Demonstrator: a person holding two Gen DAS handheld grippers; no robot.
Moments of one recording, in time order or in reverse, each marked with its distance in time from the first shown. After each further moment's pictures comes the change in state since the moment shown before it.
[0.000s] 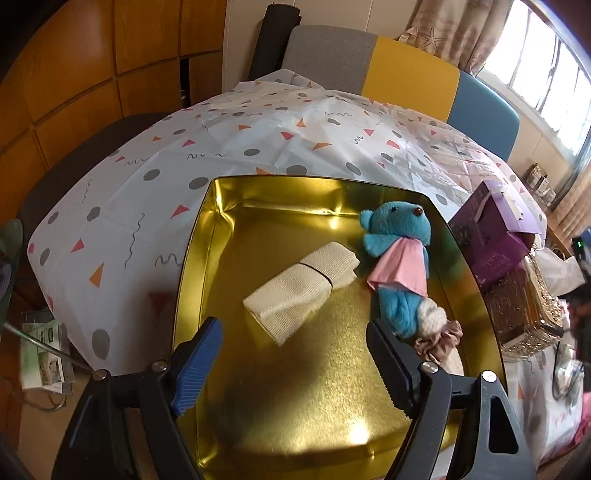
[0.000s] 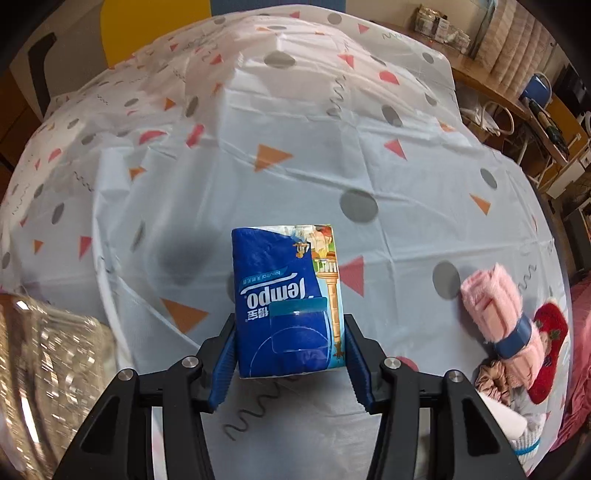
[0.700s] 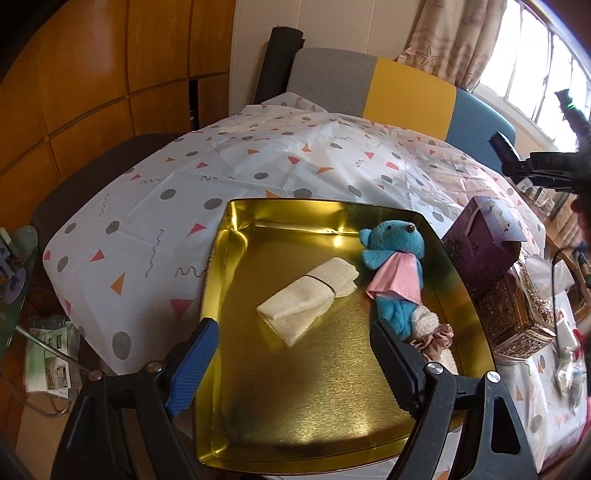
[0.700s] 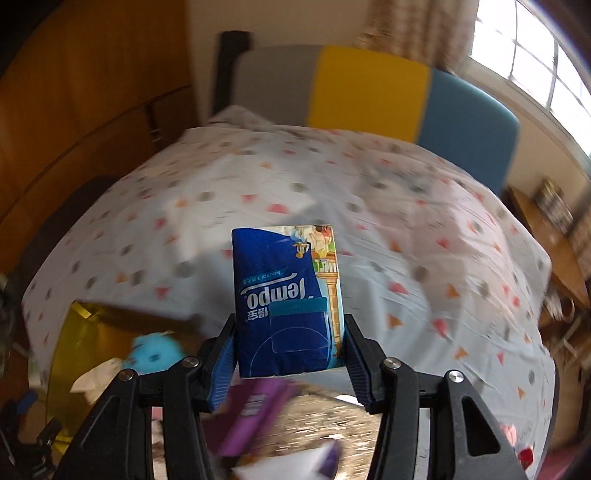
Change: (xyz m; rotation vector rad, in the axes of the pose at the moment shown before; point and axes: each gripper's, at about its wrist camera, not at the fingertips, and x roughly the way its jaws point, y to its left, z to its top) left arm -0.030 0.005 -0.008 -0.001 -0.094 0.032; right arm -0.169 0.260 0.006 -0.519 -0.307 0.248
